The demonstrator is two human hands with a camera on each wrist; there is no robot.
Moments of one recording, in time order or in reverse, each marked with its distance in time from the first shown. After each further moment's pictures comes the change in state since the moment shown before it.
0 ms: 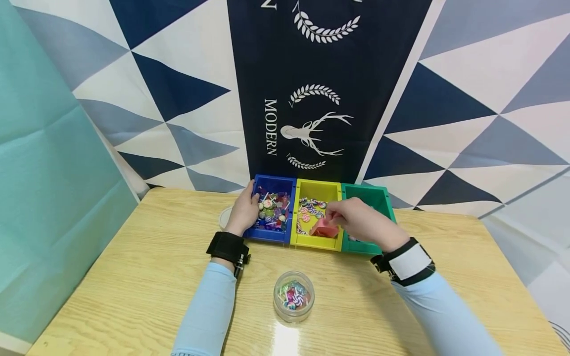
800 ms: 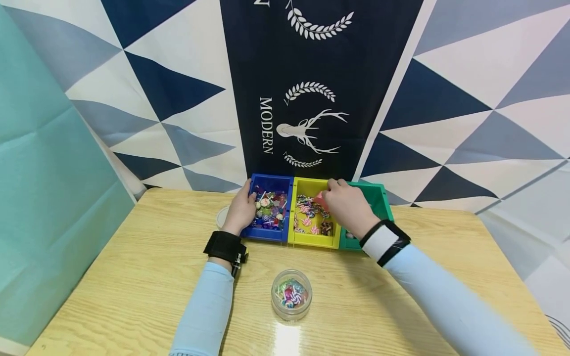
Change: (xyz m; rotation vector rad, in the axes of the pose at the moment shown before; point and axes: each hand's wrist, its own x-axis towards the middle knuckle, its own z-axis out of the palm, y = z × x) left_hand 0.003 -0.002 0.004 0.016 0.013 0.000; right_hand 0.038 0.014 0.019 -0.720 0.252 0.004
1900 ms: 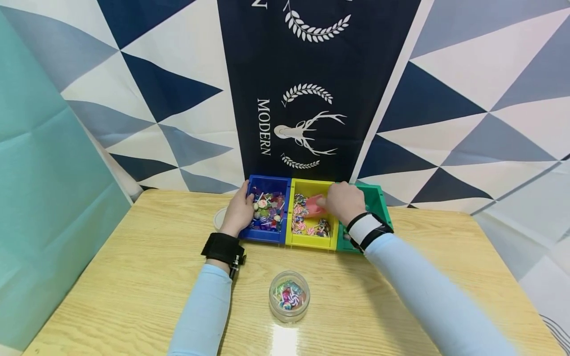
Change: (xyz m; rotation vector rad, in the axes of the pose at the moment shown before) left_hand -0.005 0.005 -0.003 -0.011 -0.009 -0.016; right_hand 0.026 0.010 0.021 0.271 -0.248 0.499
